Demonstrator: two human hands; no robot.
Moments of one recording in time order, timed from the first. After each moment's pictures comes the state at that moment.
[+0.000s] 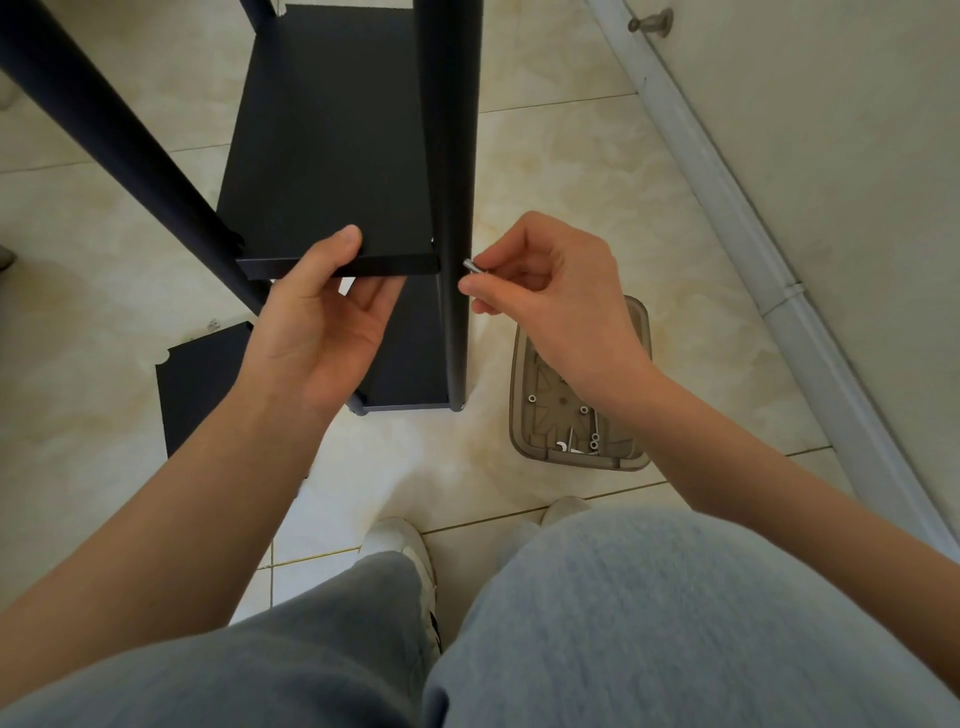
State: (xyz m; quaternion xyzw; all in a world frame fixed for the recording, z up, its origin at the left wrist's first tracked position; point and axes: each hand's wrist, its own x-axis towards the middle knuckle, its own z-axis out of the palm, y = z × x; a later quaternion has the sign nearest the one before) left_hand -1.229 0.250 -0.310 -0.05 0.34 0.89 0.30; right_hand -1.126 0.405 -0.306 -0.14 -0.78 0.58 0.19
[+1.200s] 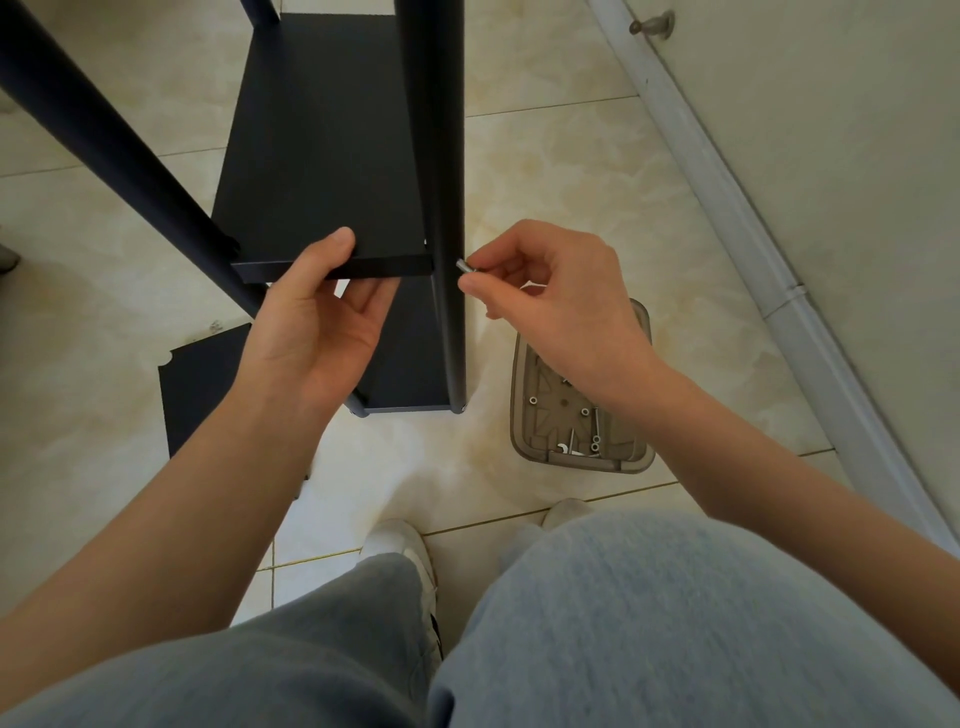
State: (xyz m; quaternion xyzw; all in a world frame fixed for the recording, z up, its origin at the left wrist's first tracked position) left_hand -1.230 0.246 -0.312 -0.06 0.34 0.89 0.30; right_hand -1.127 0.405 -0.300 -0.15 -0.83 0.50 0.18
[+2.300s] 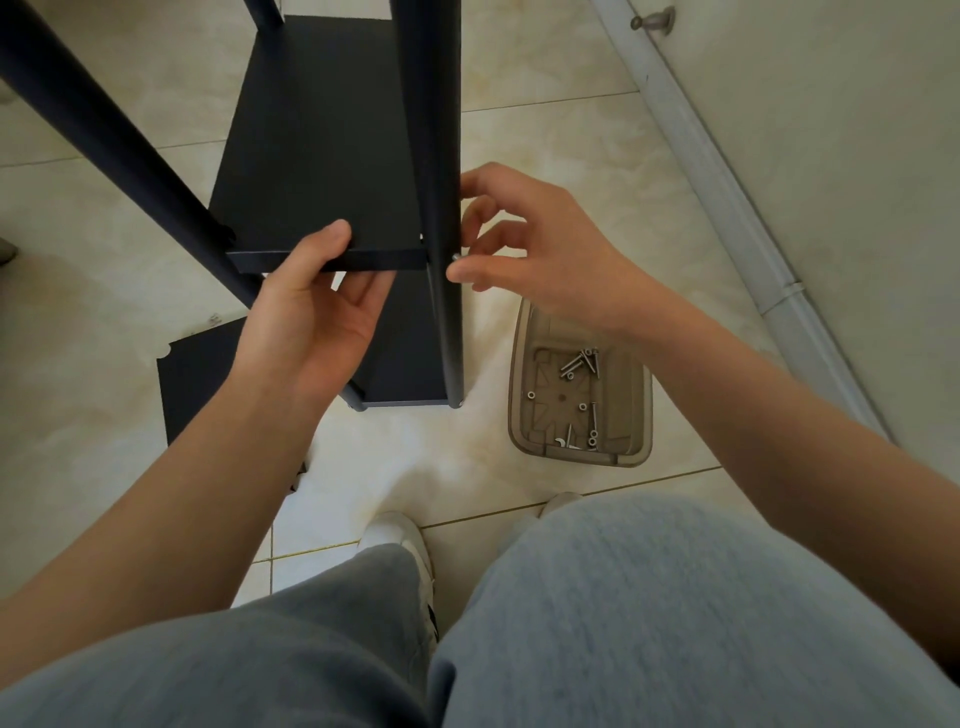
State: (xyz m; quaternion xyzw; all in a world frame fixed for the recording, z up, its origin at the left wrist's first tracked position) left_hand -1.232 0.243 -0.314 -0.05 0.35 0.89 0.30; right_hand -1.152 0.426 -0.287 -0.02 -0.85 0.52 0.07
